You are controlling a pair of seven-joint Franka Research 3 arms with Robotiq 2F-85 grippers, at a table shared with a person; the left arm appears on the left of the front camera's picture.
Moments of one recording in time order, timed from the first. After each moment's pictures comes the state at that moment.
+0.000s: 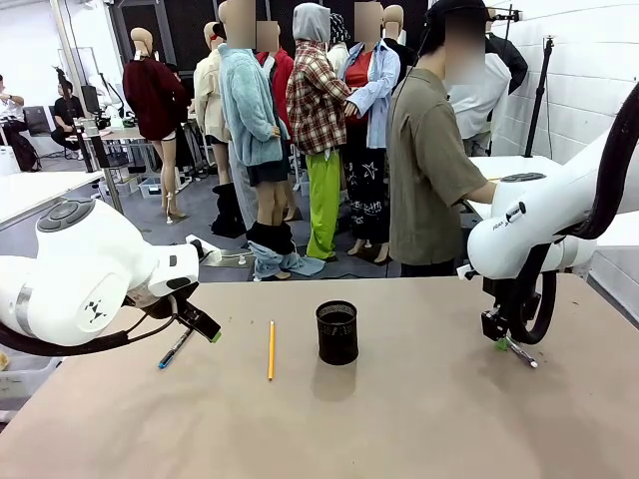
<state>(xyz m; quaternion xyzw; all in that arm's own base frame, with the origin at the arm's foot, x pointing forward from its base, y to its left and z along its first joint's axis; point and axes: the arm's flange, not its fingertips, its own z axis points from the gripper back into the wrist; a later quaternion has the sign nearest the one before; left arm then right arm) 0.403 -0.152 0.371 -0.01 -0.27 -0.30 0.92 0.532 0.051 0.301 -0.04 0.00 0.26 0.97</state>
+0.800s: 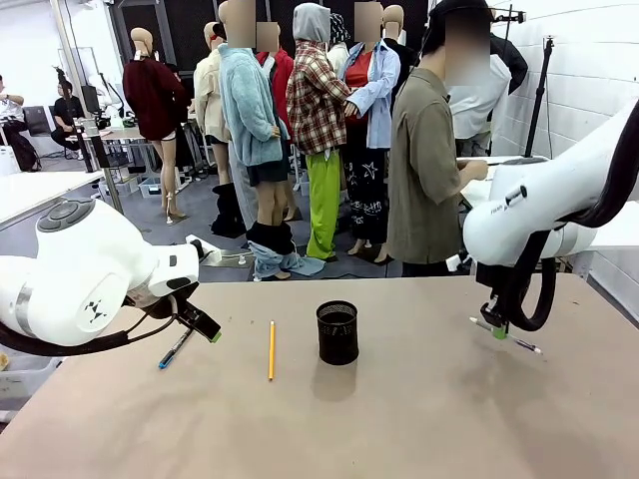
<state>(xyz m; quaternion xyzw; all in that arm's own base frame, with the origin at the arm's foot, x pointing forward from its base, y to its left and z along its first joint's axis) 0.403 -0.152 0.371 -0.01 -0.27 -0.30 0.92 0.516 0.071 0.338 -0.02 -0.02 0.36 0.93</state>
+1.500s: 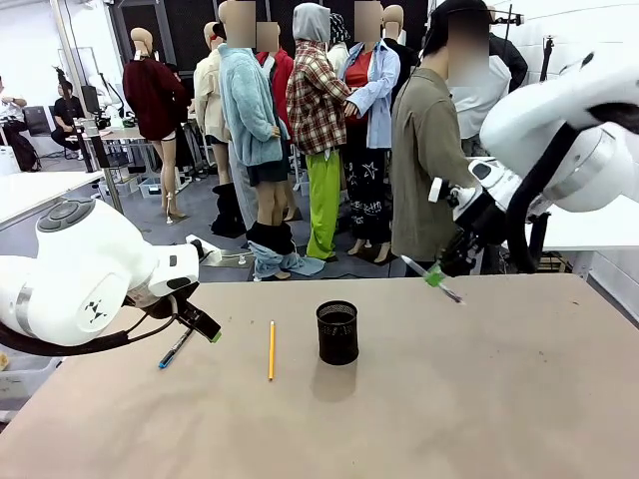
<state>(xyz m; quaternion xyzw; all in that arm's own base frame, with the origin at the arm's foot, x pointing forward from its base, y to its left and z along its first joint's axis) 0.403 -0.153 0.371 -0.01 -0.27 -0.30 0.92 0.471 0.118 0.450 0.25 -0.25 0.60 0.72</state>
